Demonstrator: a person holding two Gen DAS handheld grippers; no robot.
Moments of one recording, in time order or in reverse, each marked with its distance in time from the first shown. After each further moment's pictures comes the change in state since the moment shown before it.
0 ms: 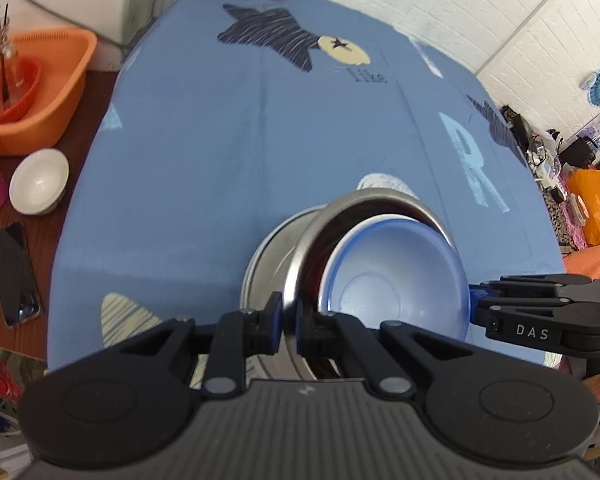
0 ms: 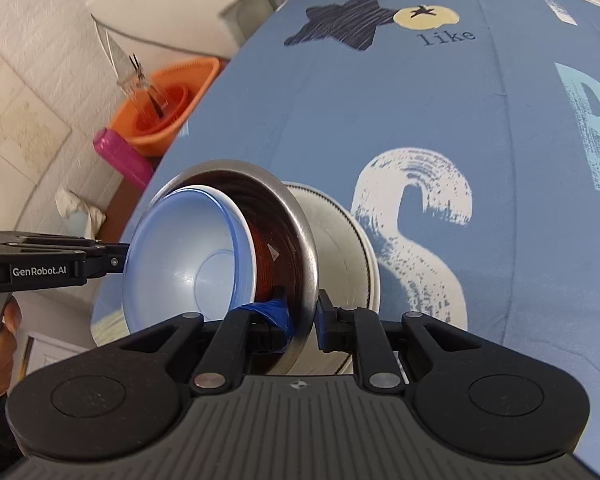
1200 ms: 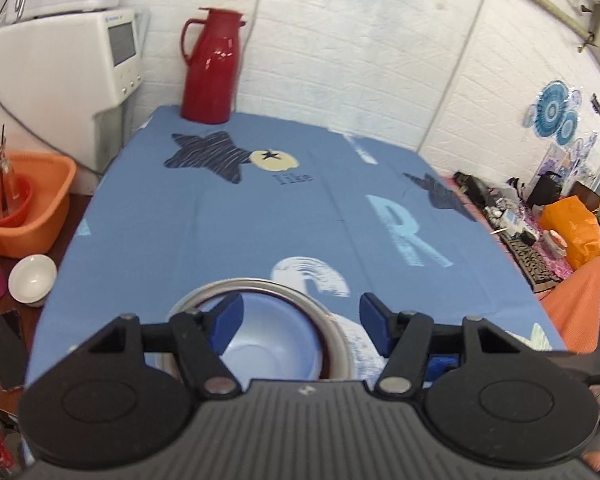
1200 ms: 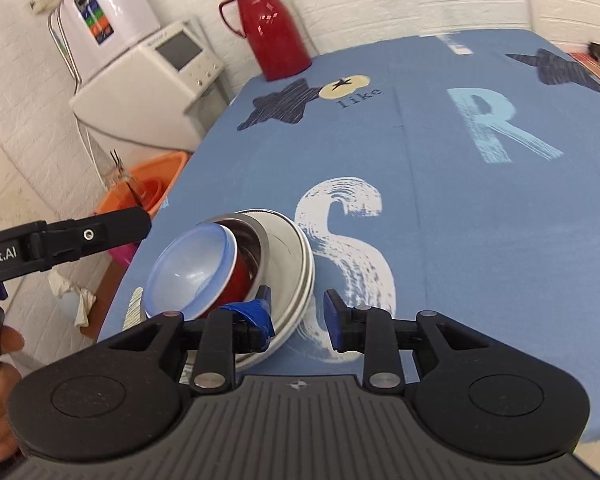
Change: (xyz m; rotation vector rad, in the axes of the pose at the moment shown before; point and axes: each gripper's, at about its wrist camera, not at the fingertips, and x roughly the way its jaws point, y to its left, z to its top) left arm -0.055 -0.105 -0.066 0.161 -0.412 -0.010; right arm -0.076 -0.016 -0.099 0.170 -0.371 -0.060
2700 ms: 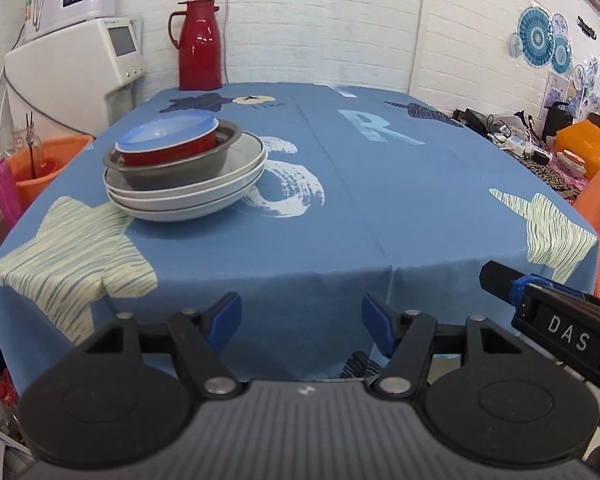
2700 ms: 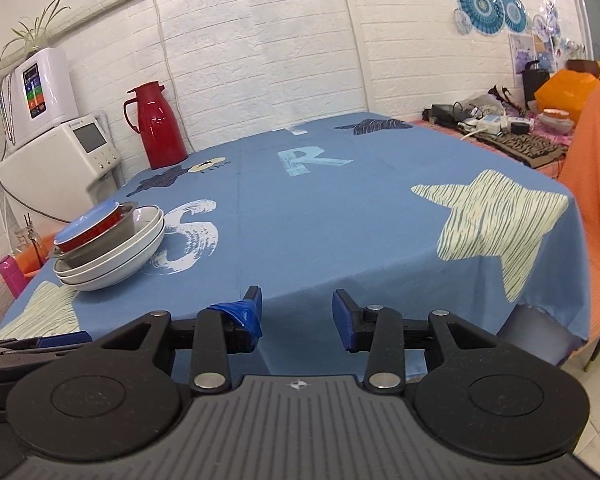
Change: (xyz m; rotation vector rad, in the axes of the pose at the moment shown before) left arm -0.014 -0.111 -0.211 0.148 -0.022 0.165; right arm -0.097 -0.037 -0.185 0.050 -0.419 -0.379
